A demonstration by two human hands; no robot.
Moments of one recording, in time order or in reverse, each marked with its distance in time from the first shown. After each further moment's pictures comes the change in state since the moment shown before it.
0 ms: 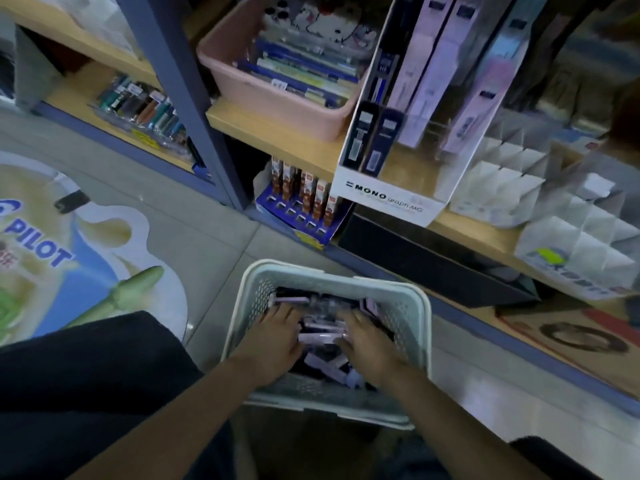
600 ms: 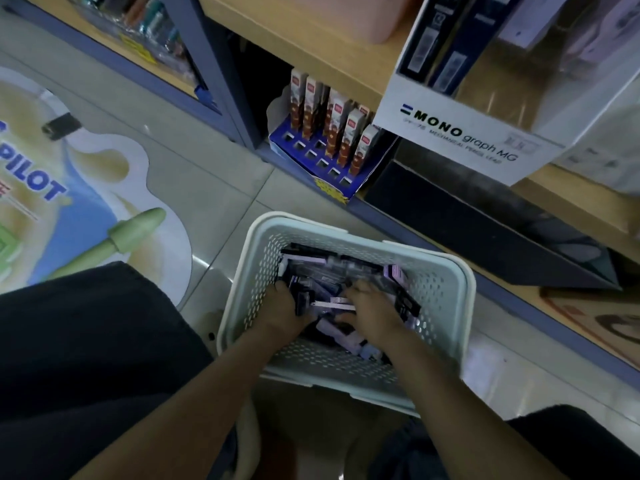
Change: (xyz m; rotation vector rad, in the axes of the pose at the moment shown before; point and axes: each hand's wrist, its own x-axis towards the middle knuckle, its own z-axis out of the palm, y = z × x) left_hand 0.025 -0.028 0.085 -0.481 -0.087 -0.624; right_hand 0.049 0.025 0.045 -0.081 -0.193 0.024
